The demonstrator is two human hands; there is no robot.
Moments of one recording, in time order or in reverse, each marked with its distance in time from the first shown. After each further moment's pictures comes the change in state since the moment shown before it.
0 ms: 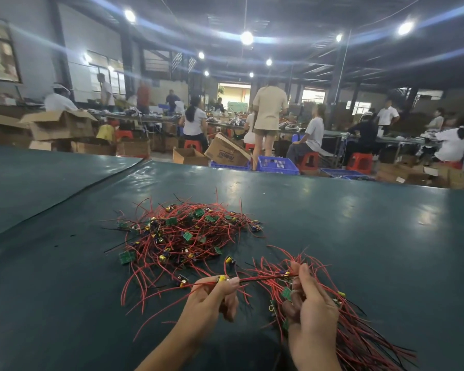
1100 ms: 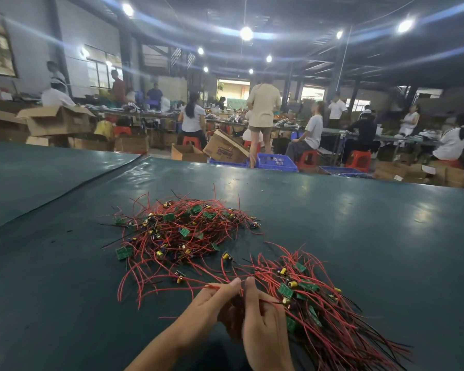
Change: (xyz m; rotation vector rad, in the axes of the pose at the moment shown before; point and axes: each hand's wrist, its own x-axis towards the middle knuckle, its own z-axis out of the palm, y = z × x) left_hand -0.003 -0.001 -0.002 0.004 -0.248 -0.181; right_hand -0.040 0.029 0.008 -0.715 -0.446 -0.331
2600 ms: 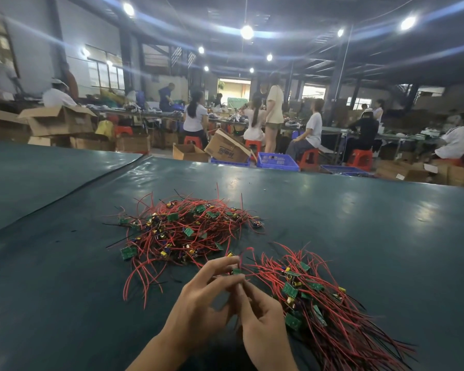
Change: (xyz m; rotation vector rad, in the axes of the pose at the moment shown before) left_hand 0.004 -0.019 -0.024 0.858 0.378 0.870; right_hand 0.001 0.012 0.006 0.137 -0.129 0.104
